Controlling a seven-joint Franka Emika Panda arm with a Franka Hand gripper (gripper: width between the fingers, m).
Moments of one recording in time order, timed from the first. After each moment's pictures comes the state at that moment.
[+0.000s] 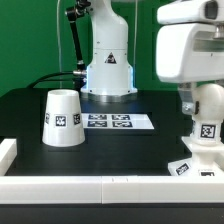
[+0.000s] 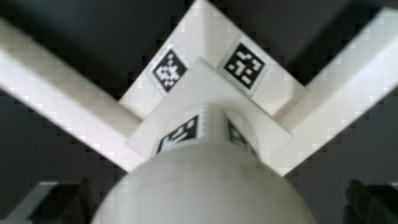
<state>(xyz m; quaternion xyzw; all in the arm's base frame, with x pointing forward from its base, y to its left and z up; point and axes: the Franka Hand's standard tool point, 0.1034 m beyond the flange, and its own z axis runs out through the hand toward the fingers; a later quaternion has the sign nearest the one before) 0.598 0.103 0.109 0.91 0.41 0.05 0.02</state>
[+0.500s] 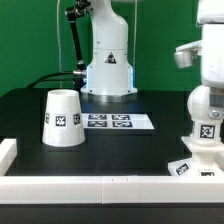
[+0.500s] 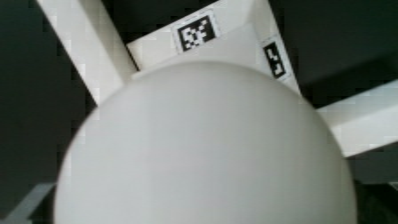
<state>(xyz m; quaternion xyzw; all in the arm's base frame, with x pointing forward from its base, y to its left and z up) 0.608 0.119 0.108 0.82 0.57 0.03 0.05</state>
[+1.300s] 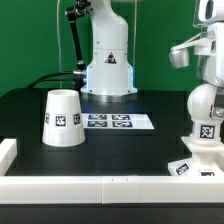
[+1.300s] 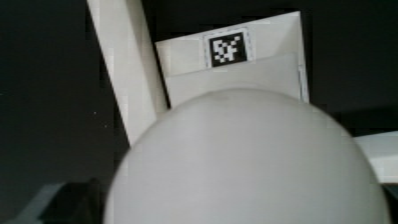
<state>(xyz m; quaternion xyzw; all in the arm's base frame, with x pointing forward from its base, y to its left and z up) 0.613 0.108 0.109 0.77 0.63 0.02 0.06</state>
